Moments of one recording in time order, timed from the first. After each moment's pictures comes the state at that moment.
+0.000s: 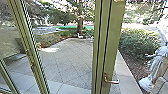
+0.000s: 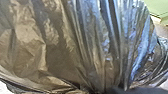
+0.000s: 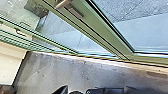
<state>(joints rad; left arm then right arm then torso) 1.51 2.94 -2.56 -0.27 -0.01 0.33 -0.79 1.53 -0.92 0.56 -0.19 -0.16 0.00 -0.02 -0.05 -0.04</state>
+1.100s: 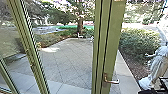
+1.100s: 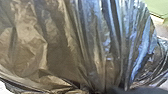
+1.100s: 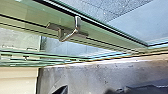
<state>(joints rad) 1.51 2.98 -2.61 -0.27 -0.01 0.32 -0.50 1.67 -1.07 0.58 -0.37 0.33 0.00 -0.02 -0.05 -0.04</state>
